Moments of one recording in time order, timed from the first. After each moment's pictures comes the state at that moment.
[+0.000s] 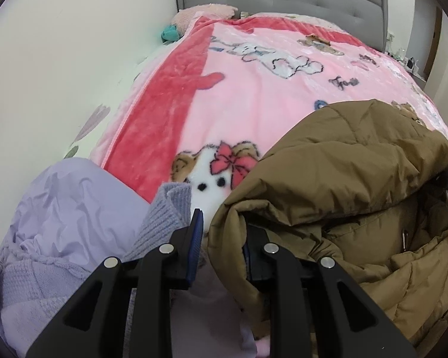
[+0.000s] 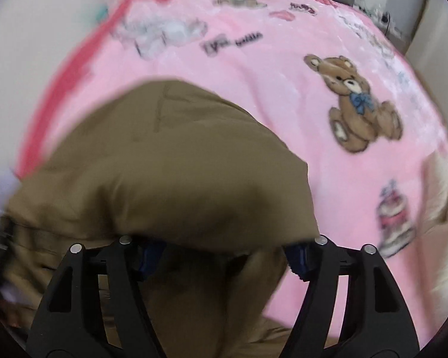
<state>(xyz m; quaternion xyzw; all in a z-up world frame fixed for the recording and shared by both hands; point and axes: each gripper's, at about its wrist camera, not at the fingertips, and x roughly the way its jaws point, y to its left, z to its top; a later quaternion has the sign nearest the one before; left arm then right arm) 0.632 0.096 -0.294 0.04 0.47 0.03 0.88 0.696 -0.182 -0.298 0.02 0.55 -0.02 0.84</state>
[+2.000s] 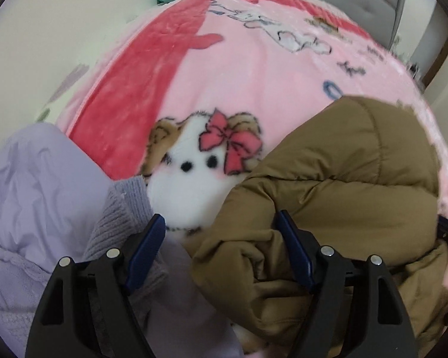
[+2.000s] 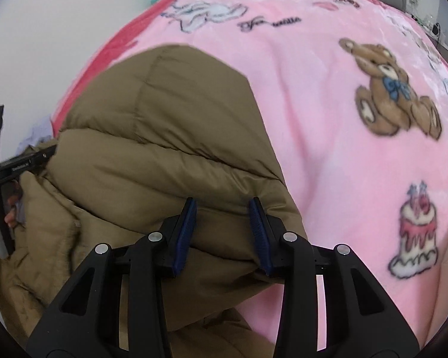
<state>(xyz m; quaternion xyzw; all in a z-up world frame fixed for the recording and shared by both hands) 0.662 0.105 -0.337 -0.01 0.54 0.01 0.84 0.652 -0.228 -0.330 0.04 0.53 0.15 0.83</state>
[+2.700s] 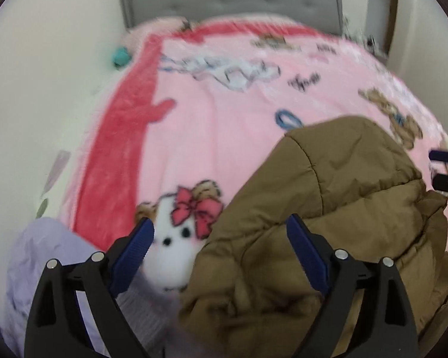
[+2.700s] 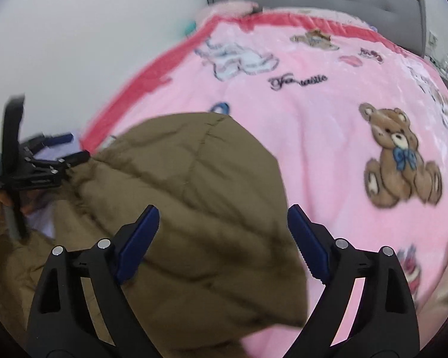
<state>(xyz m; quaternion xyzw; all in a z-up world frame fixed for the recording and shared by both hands) 0.686 0.063 -0.290 0.11 0.47 -0.08 0.87 0.675 -0.222 -0.277 0.01 0.46 0.20 0.86</state>
